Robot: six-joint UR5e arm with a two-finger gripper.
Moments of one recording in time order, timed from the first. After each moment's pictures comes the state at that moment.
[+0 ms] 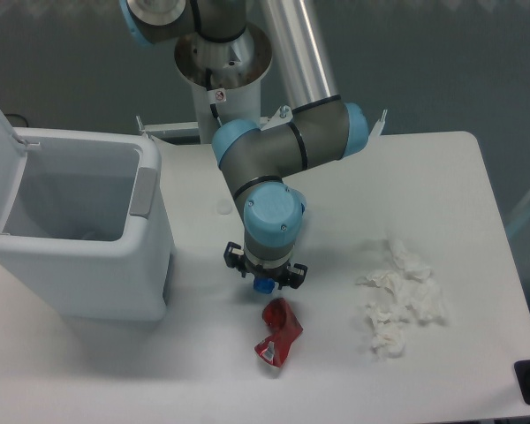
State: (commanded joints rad) arm 2.38 -2.07 -1.67 -1.05 1.56 0.66
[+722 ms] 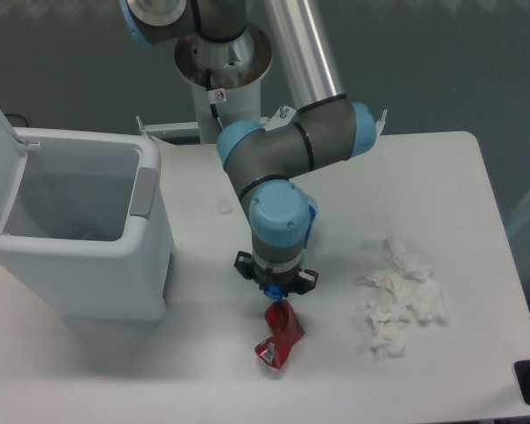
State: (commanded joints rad) arm 2.43 -2.02 -1.58 -1.06 1.60 0.74
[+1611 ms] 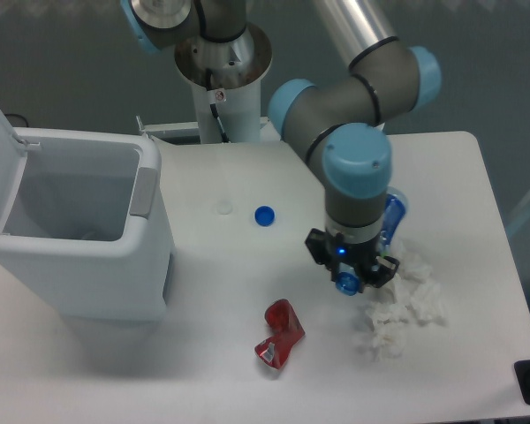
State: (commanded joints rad) arm 2.58 -2.01 -1.40 -1.15 1.57 1.09
